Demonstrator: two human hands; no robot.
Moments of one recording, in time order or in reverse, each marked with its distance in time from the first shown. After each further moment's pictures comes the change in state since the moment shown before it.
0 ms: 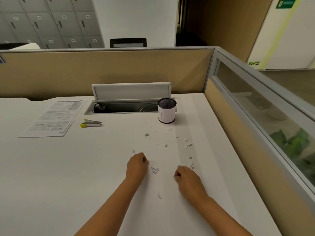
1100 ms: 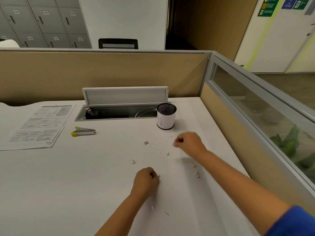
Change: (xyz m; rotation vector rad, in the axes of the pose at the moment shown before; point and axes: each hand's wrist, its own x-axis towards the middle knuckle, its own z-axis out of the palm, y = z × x) left_hand -0.002 0.009 -0.007 -0.108 -0.253 0.008; right_hand 0.120 -0.040 -0.075 -0.003 0.092 0.081
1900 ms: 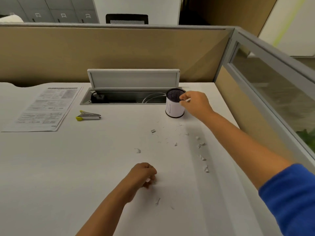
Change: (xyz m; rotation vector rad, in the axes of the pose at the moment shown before) left_hand -0.016 -0.005 -0.039 -0.527 -0.287 -0.286; right_hand 0.086 -0.028 -0.026 0.077 0.163 -0.095
